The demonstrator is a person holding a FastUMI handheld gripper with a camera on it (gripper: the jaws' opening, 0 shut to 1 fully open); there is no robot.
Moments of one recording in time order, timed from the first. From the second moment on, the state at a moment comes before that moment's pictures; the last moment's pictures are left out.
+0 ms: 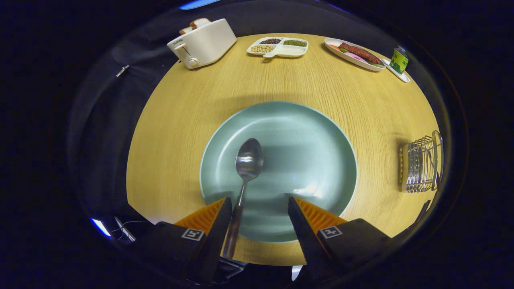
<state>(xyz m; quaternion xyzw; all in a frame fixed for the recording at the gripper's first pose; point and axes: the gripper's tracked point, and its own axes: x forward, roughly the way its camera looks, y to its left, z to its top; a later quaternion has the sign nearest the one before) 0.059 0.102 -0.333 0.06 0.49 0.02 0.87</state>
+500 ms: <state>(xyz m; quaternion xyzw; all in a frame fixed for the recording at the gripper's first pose) 0.058 0.093 -0.355 0.00 0.53 0.04 0.85</state>
